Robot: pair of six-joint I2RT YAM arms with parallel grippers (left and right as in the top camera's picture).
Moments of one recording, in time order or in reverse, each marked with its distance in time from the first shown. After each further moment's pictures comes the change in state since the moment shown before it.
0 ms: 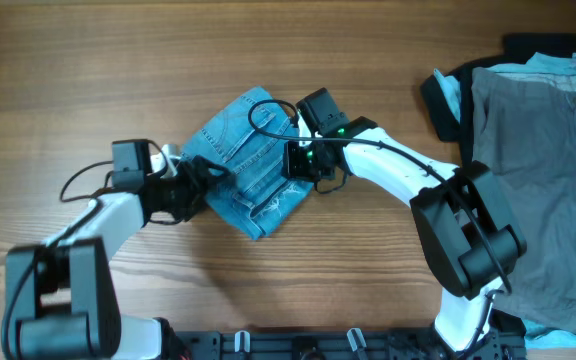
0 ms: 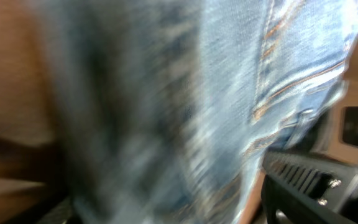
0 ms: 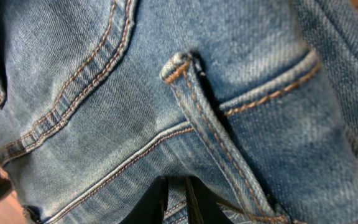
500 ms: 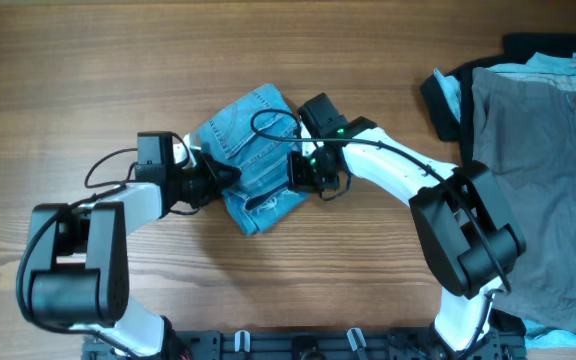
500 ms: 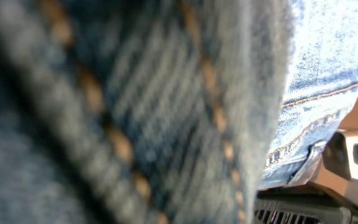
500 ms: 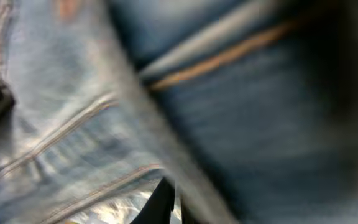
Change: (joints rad) left arm -0.087 0.146 0.024 0.188 0.013 -0.038; right arm -0.002 0.000 0.002 -0.151 -0.029 -0.008
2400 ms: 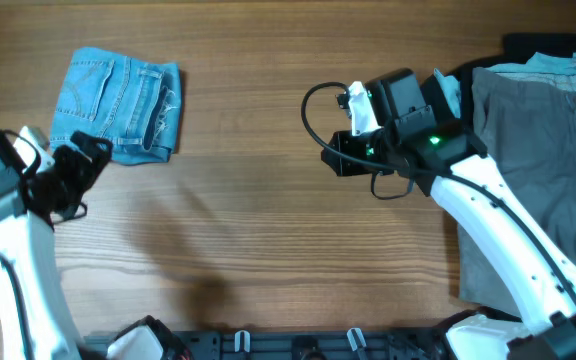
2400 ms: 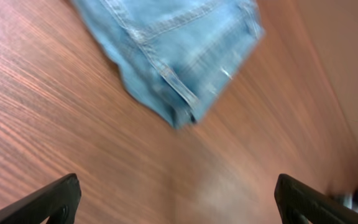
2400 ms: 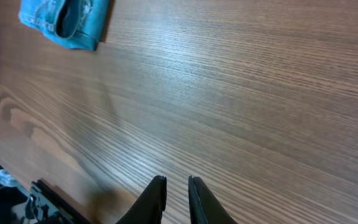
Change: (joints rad) left arm 0.557 -0.501 0.312 -0.758 -0.264 0.338; right arm -0.115 -0.536 -0.008 -0.194 0.050 -0.201
